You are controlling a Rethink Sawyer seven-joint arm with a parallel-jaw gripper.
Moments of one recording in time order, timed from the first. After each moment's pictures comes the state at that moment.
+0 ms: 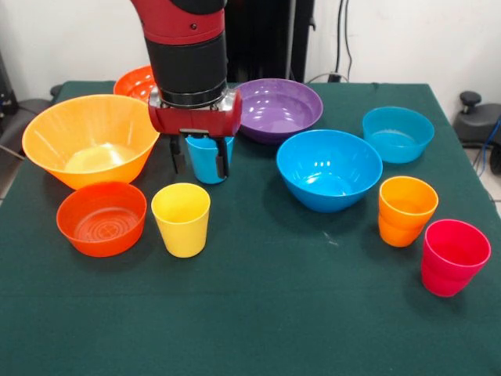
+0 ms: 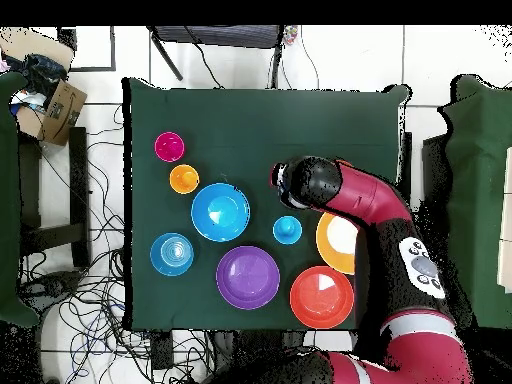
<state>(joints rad) -0.46 -0.55 0.12 1.53 -0.04 0.57 1.58</state>
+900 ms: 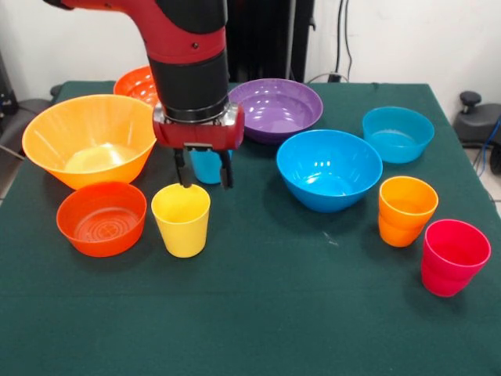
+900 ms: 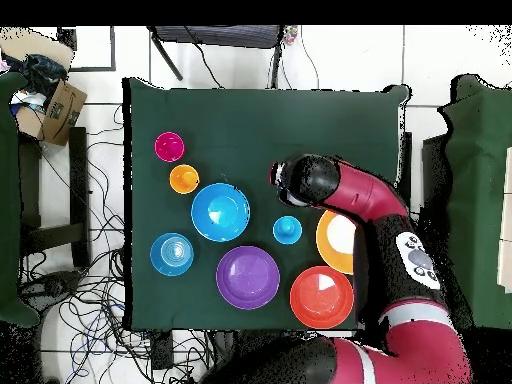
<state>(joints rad) -0.47 -0.50 0.14 1.50 -0.04 0.57 1.58</state>
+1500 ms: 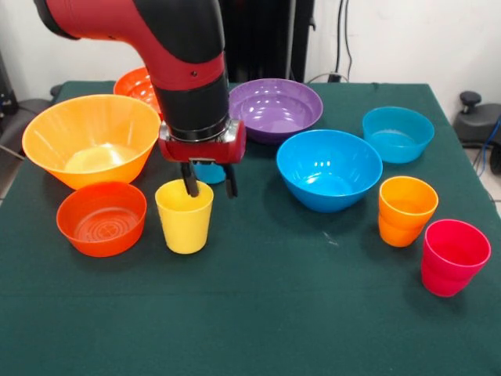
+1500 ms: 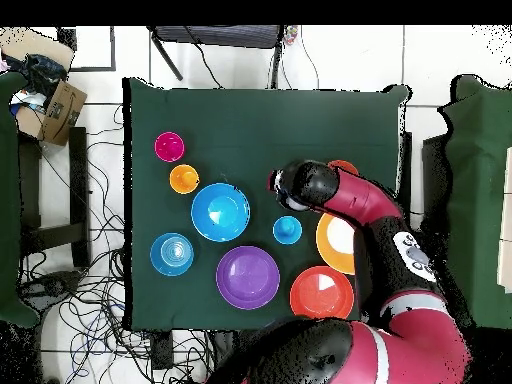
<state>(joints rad) -0.50 -0.43 0.16 1.50 -0.05 0.56 1.58</state>
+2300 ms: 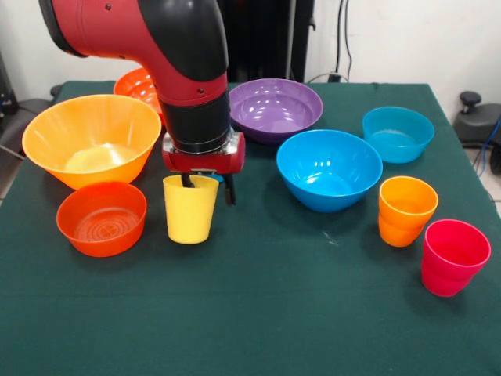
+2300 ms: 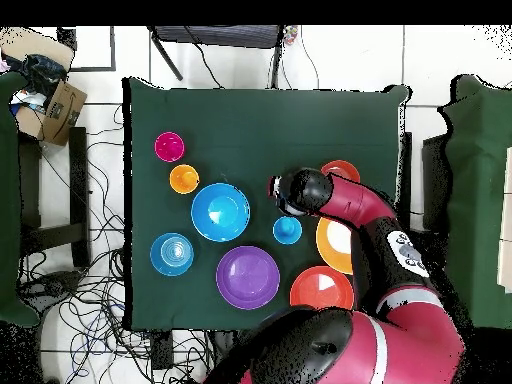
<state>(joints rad) -0.50 -0.40 0.16 1.50 -0.10 0.52 1.58</state>
